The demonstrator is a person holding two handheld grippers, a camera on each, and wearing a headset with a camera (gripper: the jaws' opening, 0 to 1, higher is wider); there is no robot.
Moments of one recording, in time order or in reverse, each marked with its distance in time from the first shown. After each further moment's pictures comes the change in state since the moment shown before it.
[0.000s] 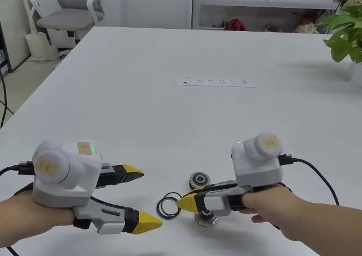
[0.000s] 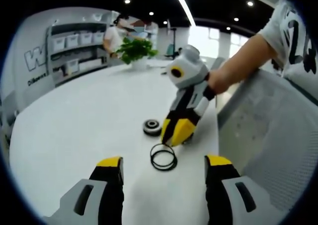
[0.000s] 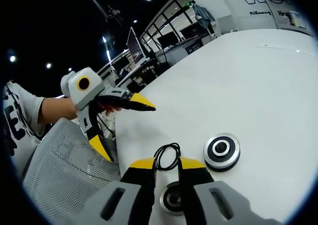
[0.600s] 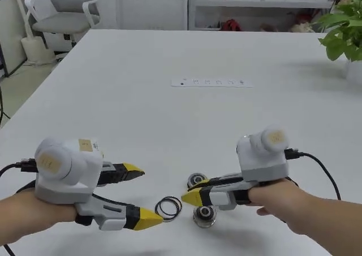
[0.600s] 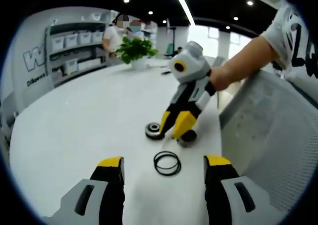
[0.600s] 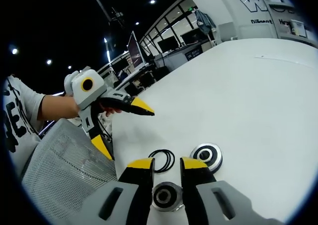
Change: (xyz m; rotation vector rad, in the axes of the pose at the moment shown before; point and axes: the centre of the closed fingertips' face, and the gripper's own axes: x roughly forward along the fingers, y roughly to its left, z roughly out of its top) left arm 0.006 0.006 0.008 0.006 0.007 -0.006; right arm -0.018 -0.013 0.015 -0.037 -0.042 -0.030
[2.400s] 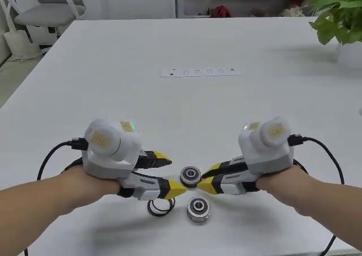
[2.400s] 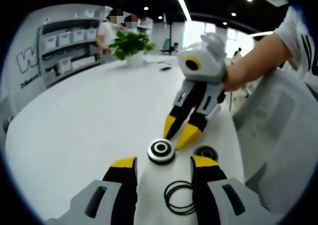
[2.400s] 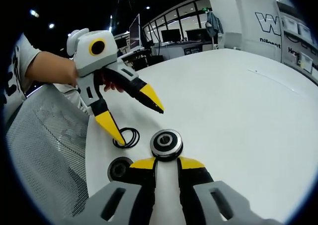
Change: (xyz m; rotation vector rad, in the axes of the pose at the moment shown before) left arm 0.074 0.016 0.020 0.020 0.037 -0.037; right arm -0.016 -0.048 -0.016 -0.244 0.095 -0.138
